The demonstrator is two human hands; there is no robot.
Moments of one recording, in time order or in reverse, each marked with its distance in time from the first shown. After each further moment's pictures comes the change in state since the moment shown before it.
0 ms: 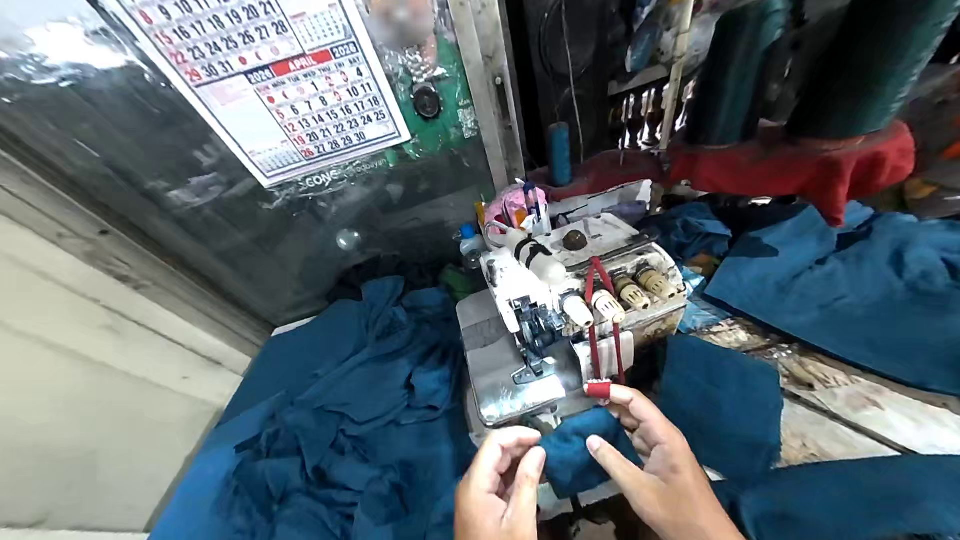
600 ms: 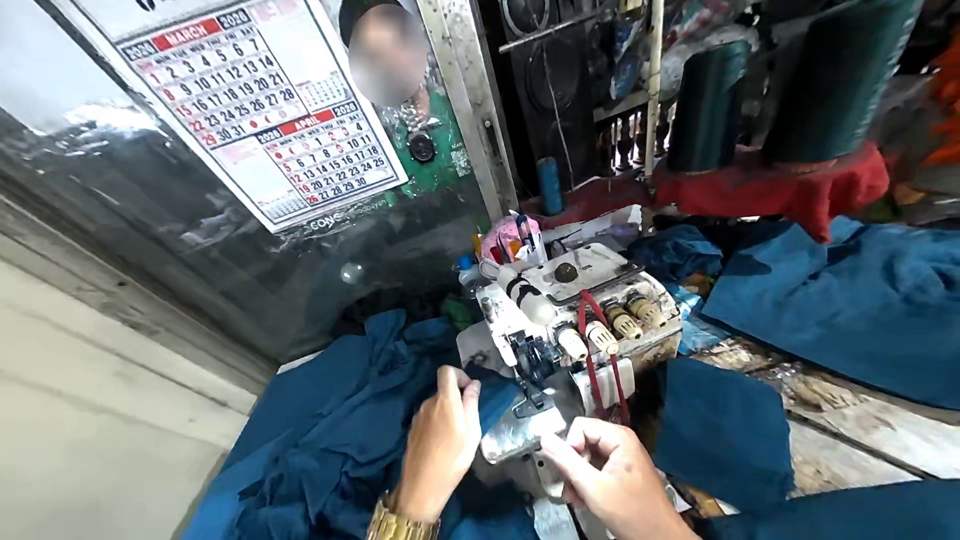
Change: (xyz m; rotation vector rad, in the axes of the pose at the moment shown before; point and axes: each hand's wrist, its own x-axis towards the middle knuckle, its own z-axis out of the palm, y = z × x) left_hand 0.126 -0.014 -0.053 0.961 -0.014 0.015; right_hand 0.029 -0.010 0.034 0.032 -0.072 0.163
